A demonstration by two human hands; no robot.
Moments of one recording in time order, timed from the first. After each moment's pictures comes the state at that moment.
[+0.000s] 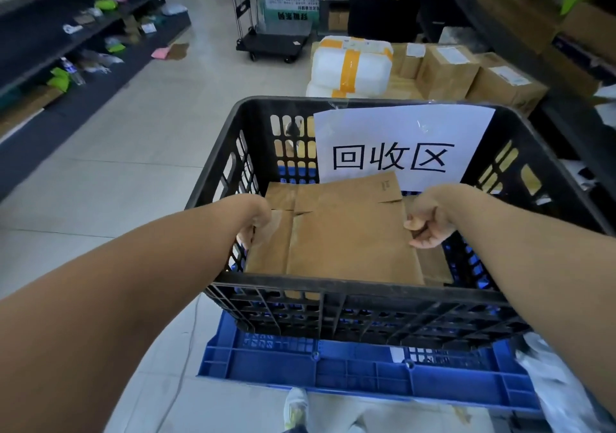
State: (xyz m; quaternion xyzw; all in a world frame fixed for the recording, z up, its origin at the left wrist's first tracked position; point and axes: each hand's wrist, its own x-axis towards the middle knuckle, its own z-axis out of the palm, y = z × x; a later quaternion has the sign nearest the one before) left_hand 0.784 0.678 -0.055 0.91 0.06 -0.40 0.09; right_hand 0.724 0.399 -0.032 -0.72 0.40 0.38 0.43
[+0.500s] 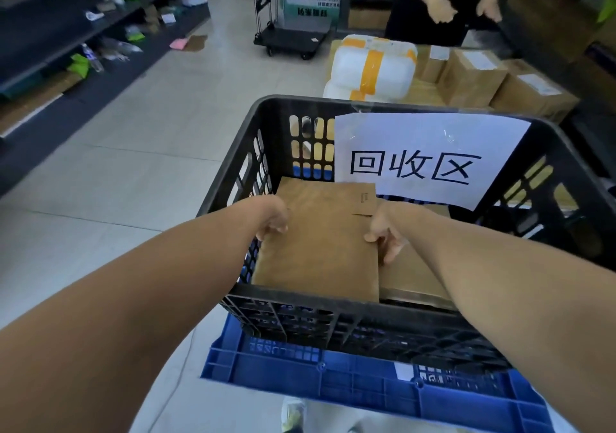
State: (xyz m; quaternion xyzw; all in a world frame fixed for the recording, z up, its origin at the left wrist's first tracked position) left_hand 0.792 0.674 -0.063 0.90 0.07 -0.40 0.15; right_hand 0.761 0.478 -0.072 -0.80 0.32 0.42 0.31
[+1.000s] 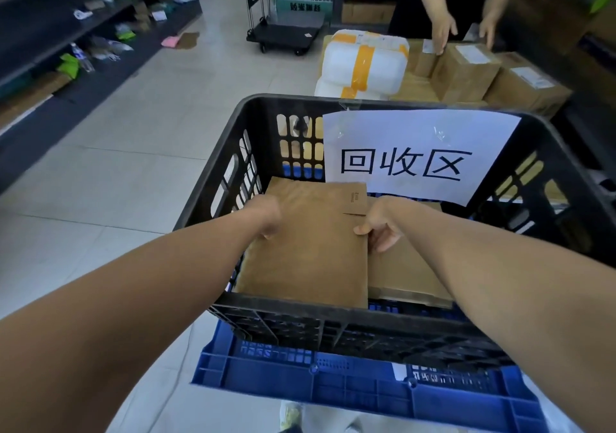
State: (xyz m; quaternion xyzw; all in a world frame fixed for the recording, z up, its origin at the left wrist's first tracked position) left_hand 0.784 0.660 -0.059 0.95 -0.07 -0.30 -0.08; right_hand 0.770 0.459 -0.074 -0.79 0.30 0.41 0.34
